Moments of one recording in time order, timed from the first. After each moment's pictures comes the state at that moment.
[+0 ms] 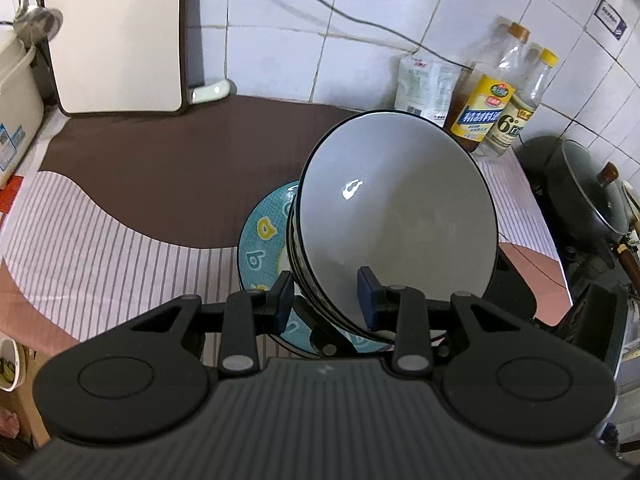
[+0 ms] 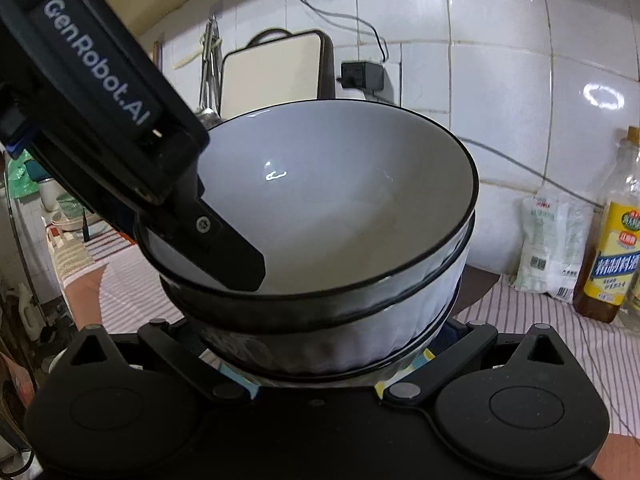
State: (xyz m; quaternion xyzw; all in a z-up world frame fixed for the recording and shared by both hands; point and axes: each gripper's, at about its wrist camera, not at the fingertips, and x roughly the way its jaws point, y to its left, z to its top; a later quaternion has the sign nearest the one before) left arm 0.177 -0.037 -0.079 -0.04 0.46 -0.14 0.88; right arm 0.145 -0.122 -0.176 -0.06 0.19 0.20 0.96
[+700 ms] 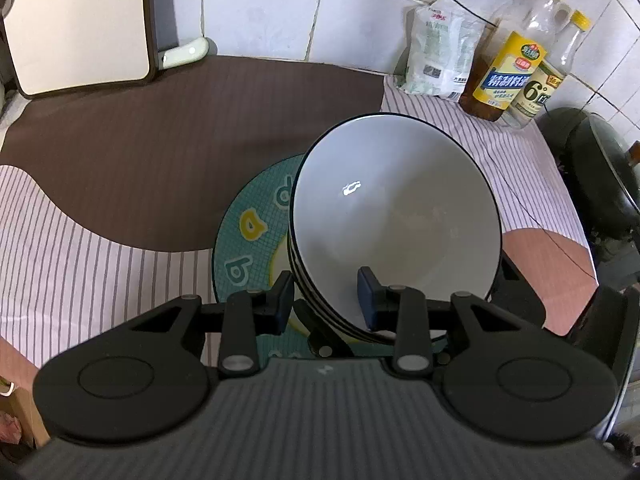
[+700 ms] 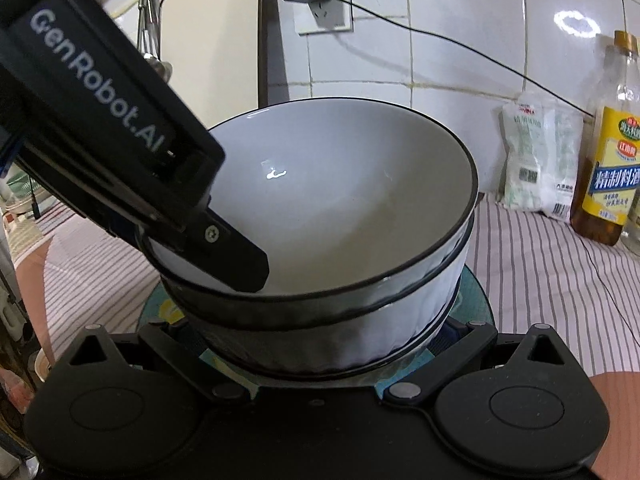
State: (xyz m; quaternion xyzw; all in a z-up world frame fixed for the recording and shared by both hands) left arm 0.235 -0.055 -0.134 -0.03 0.50 -0.15 0.85; right arm 0.188 -0.127 -0.223 -0.03 0.27 0.14 0.95
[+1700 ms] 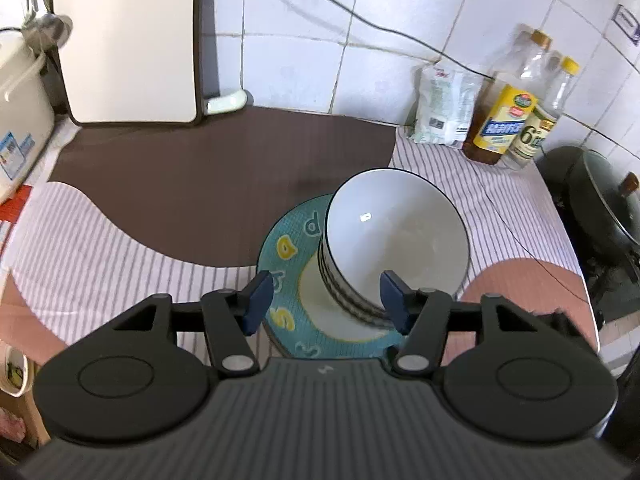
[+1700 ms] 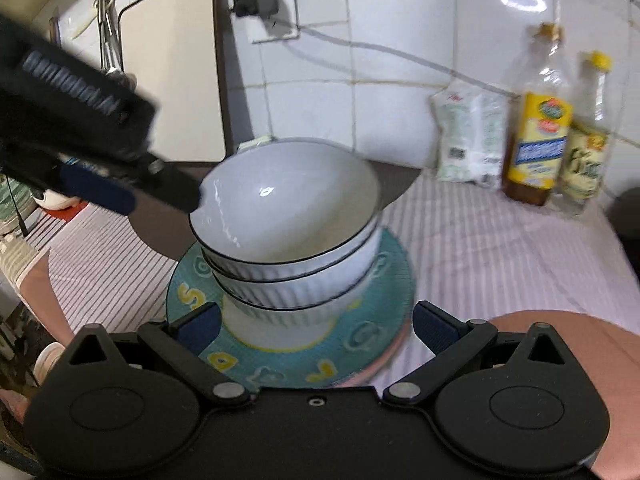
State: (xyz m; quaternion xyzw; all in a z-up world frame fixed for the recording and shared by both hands) left arm 0.185 -0.033 -0.074 -0.03 0.44 -0.12 0.89; right arm 0.127 -0.148 -0.166 0.00 0.32 0.07 0.95
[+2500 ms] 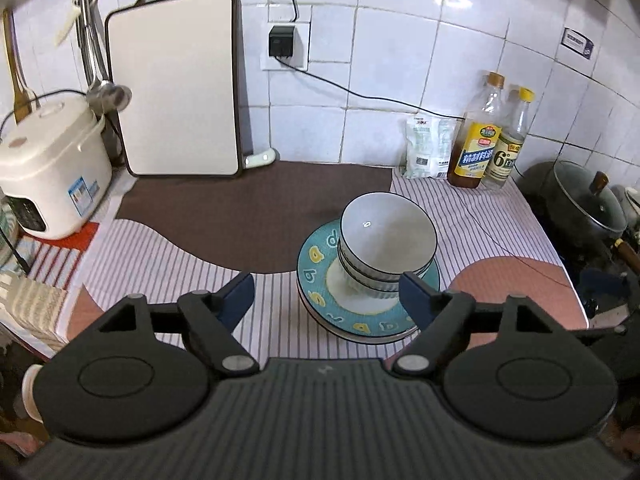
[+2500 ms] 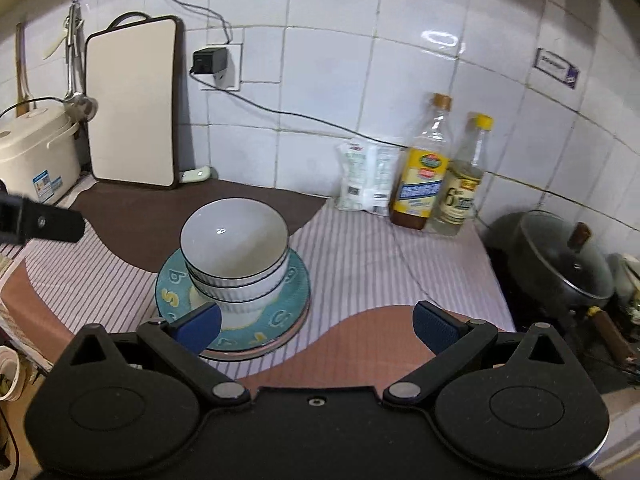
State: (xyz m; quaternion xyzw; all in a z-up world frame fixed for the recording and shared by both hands) left arm 0.076 -0.002 0.000 0.01 0.36 -0.10 0.93; right arm 0.033 -0.151 -0.058 -0.05 0.32 -0.06 0.95
